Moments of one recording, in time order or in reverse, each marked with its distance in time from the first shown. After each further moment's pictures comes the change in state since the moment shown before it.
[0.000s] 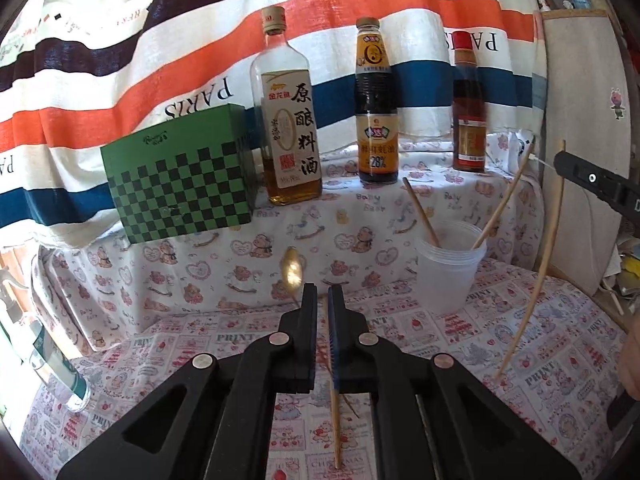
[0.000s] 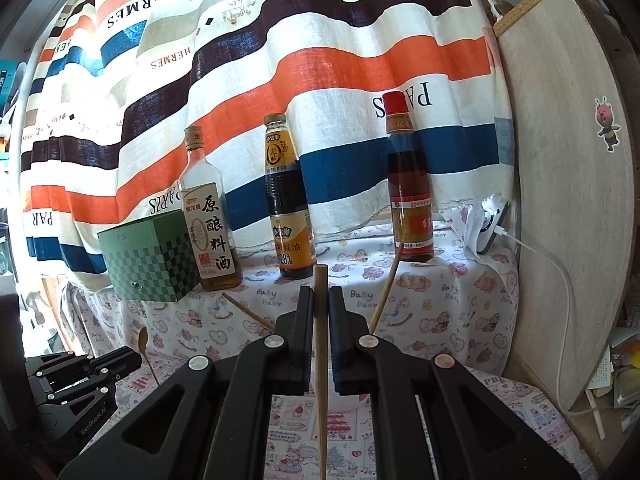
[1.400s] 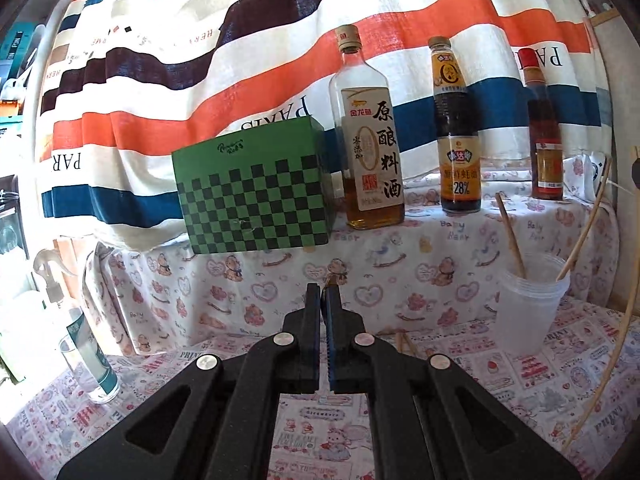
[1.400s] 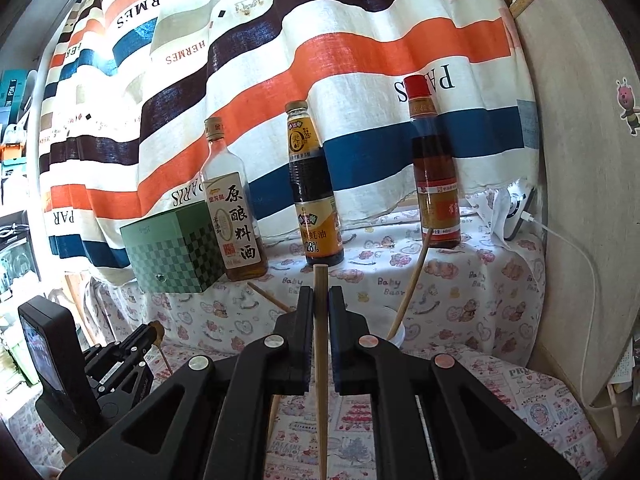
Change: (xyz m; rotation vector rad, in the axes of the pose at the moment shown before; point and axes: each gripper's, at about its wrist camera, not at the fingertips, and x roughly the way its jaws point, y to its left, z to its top) left arm 0.021 0.014 -0.018 -0.057 -0.177 0.303; right arm 0.005 0.005 -0.003 0.018 0.041 0.089
